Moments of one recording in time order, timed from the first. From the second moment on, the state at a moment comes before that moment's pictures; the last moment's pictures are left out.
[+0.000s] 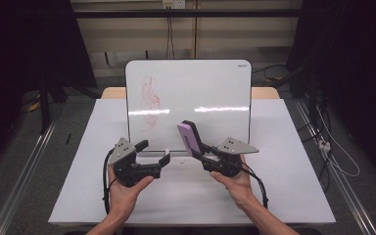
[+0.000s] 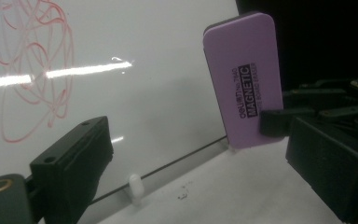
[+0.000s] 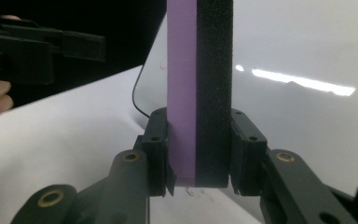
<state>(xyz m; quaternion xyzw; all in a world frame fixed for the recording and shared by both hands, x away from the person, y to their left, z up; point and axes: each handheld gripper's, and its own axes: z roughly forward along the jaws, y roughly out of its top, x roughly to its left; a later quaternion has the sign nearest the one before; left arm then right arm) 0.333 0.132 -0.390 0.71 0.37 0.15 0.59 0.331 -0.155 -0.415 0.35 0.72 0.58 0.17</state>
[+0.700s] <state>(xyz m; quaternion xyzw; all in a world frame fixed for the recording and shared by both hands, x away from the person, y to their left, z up) 0.341 0.092 -0.389 0.69 0.36 0.13 0.61 0.327 -0.139 -0.425 0.35 0.70 0.61 0.14</state>
